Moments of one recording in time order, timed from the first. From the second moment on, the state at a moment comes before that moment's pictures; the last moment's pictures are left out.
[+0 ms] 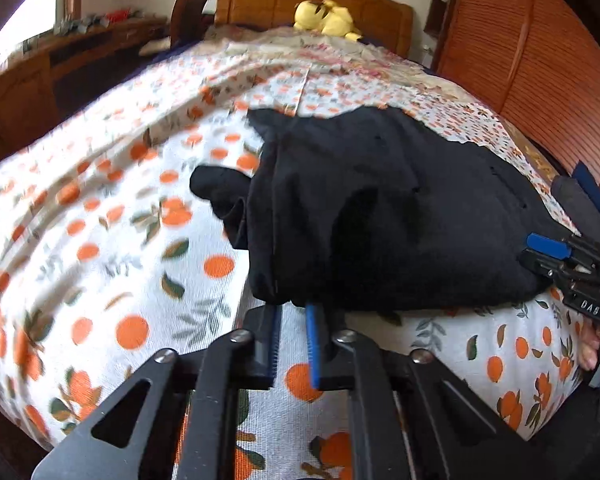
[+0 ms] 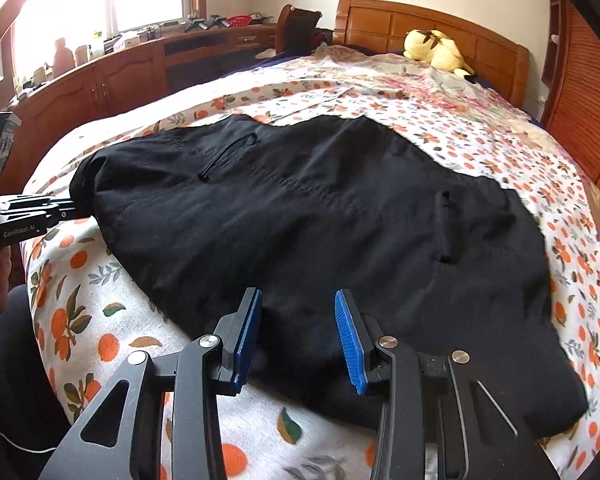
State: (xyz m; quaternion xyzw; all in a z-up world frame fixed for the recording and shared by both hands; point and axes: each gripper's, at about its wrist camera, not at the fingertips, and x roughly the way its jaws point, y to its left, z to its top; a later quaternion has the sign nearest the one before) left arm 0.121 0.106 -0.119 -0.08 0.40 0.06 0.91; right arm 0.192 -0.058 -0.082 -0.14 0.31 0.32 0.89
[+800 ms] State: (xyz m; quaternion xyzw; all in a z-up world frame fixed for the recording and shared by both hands) left arm 0.168 0.000 -0.018 0.05 0.29 0.00 0.96; right arm 0.152 -0.174 -0.044 -0.06 0.24 0.26 0.93
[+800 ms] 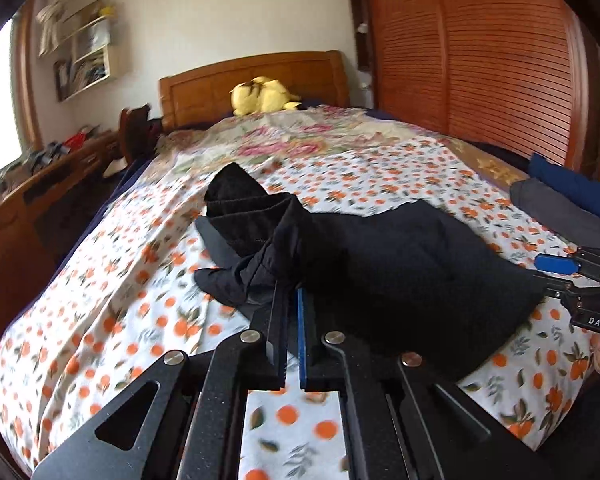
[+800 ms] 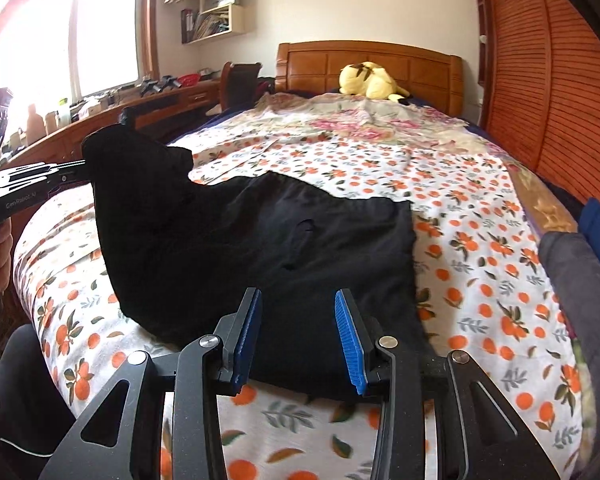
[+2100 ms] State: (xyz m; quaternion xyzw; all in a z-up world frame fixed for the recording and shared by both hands) left arm 0.197 -0.096 -0.023 0.04 0.32 -0.14 0.94; right arm 0.161 -0.213 -0.030 -0.03 0.24 0.21 0.95
